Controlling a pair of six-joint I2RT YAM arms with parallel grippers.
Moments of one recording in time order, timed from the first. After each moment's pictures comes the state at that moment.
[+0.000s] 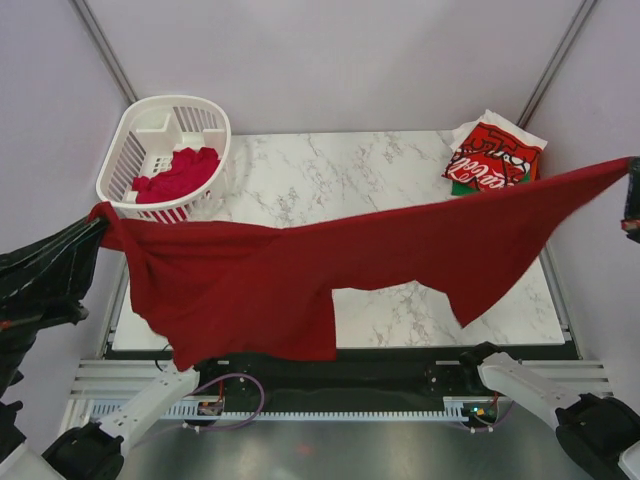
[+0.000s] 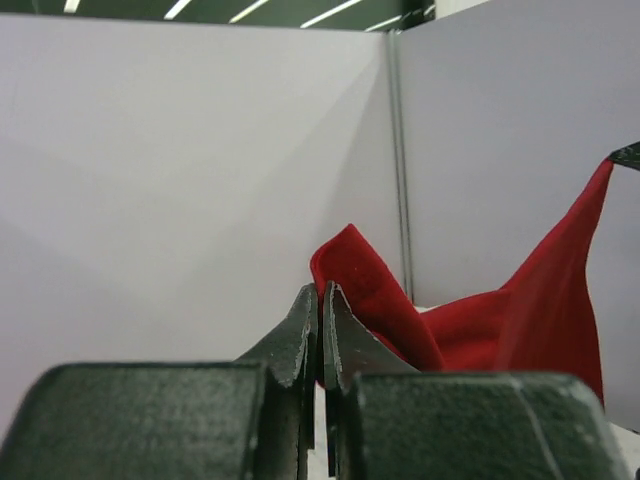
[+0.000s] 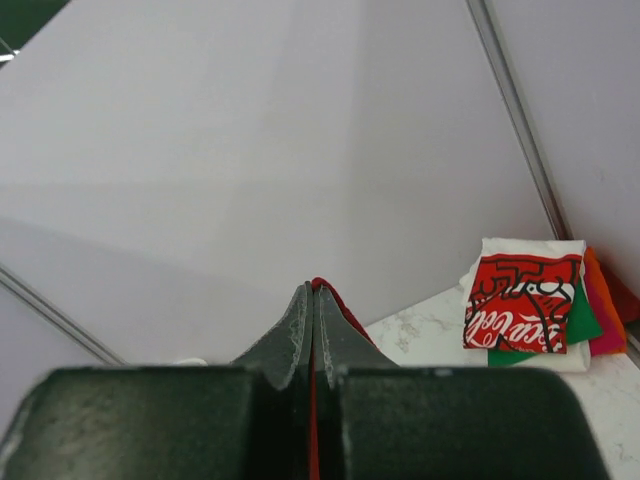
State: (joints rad) left arm -0.46 0.67 1.88 -0.62 0.20 0.00; right arm 0.45 0.94 2.21 -0.99 0.60 0.42
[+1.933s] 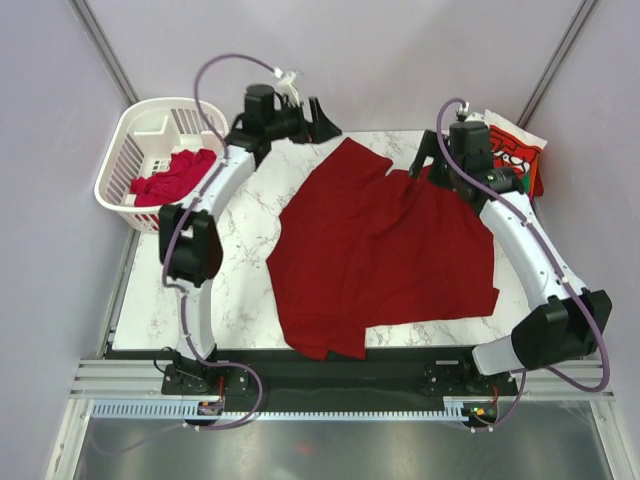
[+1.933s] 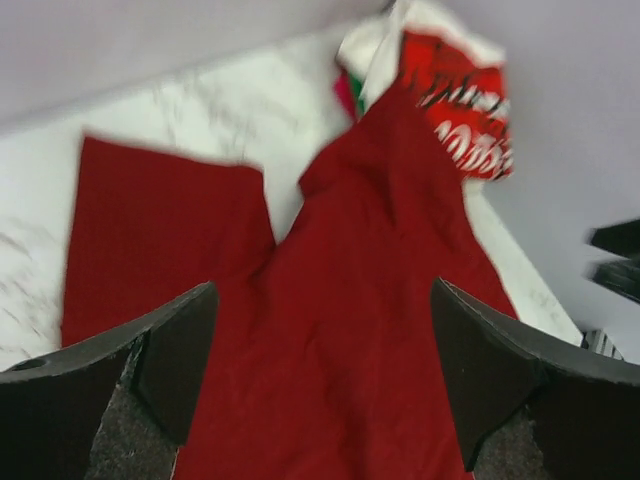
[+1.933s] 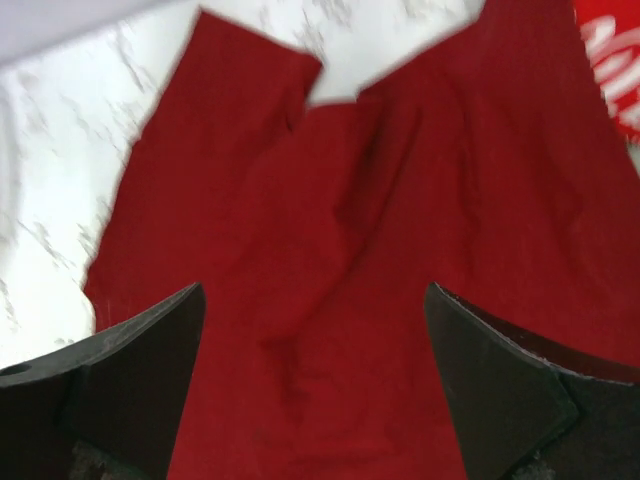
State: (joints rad) left arm -0.30 2.02 1.96 -0.13 0.60 -0.36; right arm 0.22 1.47 1.49 -0.58 0.17 0.45
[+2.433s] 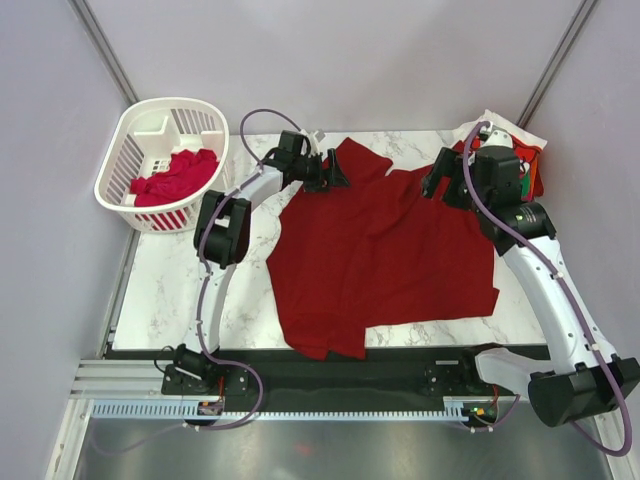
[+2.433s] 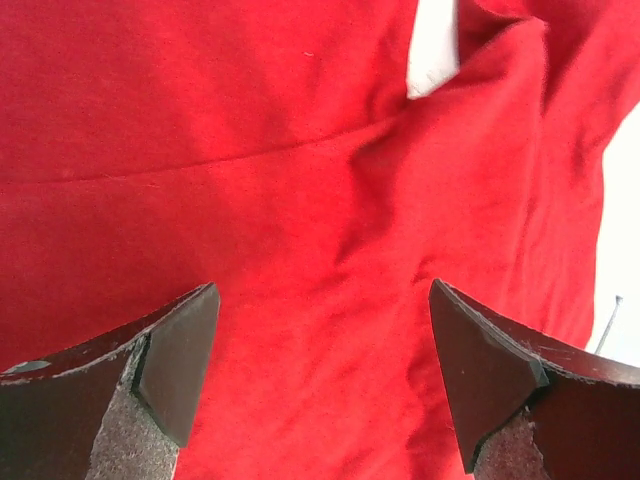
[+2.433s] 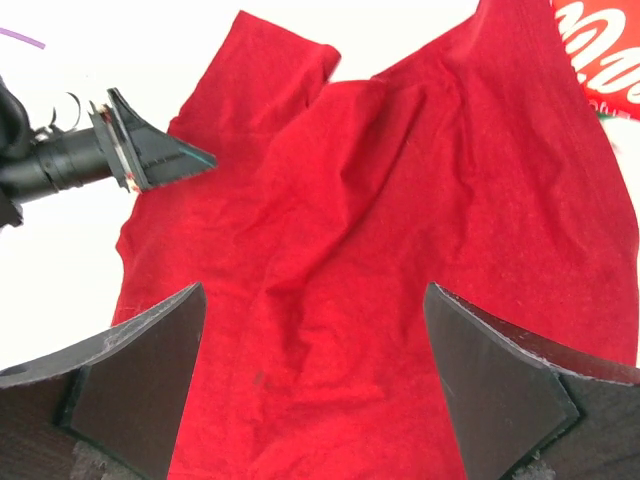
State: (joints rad) left arm -0.36 2.44 1.97 -0.23 0.60 -0.44; right arm 0.22 1.15 1.28 -0.61 0.10 0.44
